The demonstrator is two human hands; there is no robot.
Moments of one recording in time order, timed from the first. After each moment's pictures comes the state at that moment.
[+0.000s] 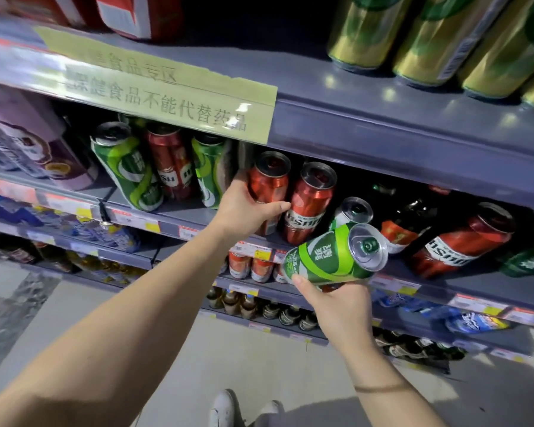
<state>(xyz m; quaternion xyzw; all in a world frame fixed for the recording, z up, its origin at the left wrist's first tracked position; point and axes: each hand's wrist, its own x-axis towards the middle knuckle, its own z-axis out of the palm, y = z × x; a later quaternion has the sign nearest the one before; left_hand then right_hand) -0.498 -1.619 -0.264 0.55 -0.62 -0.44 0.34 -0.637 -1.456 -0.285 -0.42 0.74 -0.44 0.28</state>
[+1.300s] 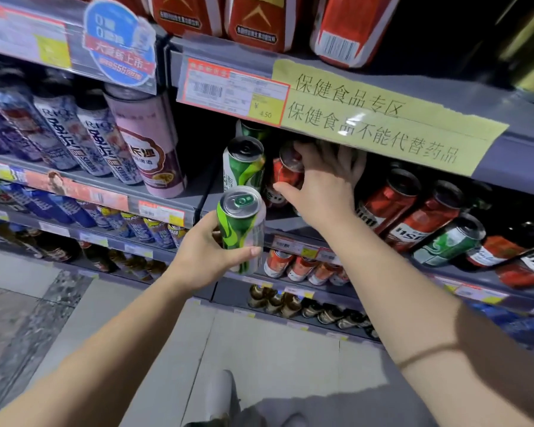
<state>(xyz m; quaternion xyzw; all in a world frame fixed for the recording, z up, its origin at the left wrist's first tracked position) -0.249 -1.615 -0.286 0.51 -0.63 -0.48 0.34 -0.449 -1.643 -0.206 -0.64 0.76 -0.12 -0.01</state>
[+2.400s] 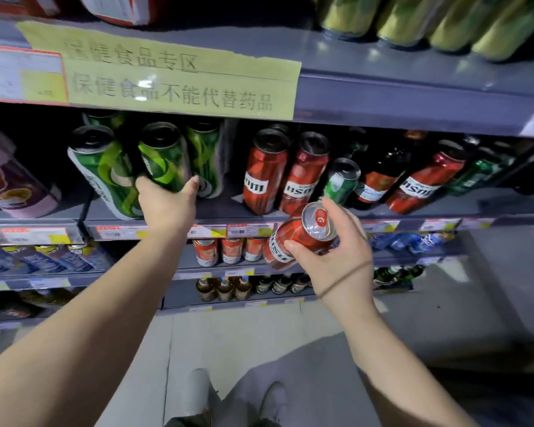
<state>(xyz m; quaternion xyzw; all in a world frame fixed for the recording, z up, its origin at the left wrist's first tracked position) -0.400 -1.643 -0.279 0.67 -0.47 -0.40 0.41 -0.549 -1.451 -0.235 -0.42 0.78 -0.45 0.11</state>
